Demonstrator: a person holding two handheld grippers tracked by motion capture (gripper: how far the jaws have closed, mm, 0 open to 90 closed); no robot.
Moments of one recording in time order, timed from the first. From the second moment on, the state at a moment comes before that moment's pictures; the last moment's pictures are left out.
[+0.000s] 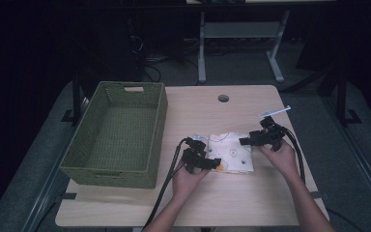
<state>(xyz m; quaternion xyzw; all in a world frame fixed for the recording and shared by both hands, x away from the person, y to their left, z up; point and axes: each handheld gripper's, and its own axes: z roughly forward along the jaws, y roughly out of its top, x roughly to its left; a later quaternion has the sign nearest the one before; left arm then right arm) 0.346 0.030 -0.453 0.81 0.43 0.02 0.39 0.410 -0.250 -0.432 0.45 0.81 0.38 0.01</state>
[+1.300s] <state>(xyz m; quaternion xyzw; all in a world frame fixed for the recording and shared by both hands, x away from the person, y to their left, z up) 0.350 0.027 -0.461 0.82 0.44 0.02 0.36 0.418 -0.229 -0.457 0.46 0.84 0.28 0.07</state>
